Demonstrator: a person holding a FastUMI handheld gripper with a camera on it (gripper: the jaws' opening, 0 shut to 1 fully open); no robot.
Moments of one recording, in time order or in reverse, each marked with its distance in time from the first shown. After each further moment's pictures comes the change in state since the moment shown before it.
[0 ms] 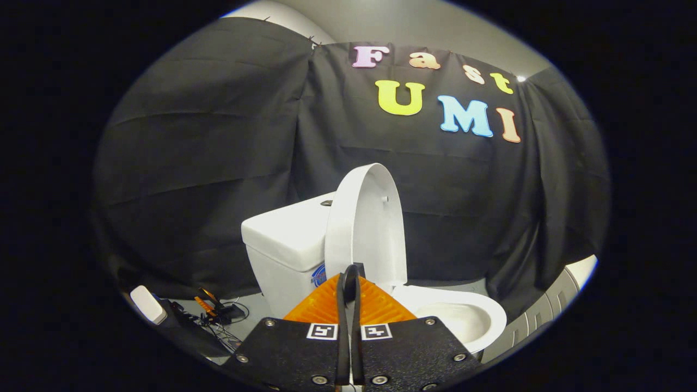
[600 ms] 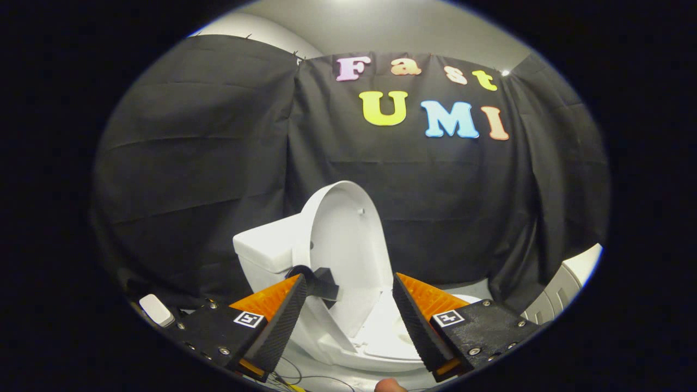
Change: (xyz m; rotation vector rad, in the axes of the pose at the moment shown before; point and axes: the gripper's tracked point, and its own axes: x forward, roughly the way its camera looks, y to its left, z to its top) arm -0.048 -0.072 0.025 0.078 -0.113 0.002
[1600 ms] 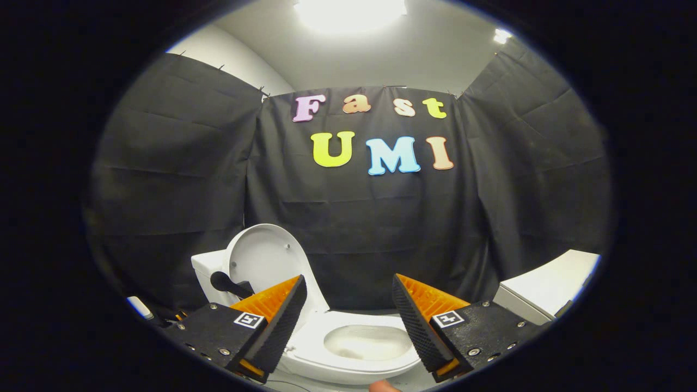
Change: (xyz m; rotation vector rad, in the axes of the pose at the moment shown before) arm -0.093 -0.160 0.016 0.046 -0.166 -0.174
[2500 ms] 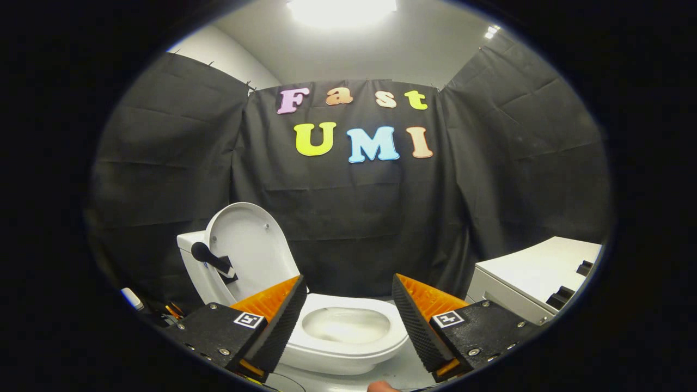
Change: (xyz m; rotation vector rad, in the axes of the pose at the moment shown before) arm -0.040 -0.047 -0.044 0.002 0.050 -0.067
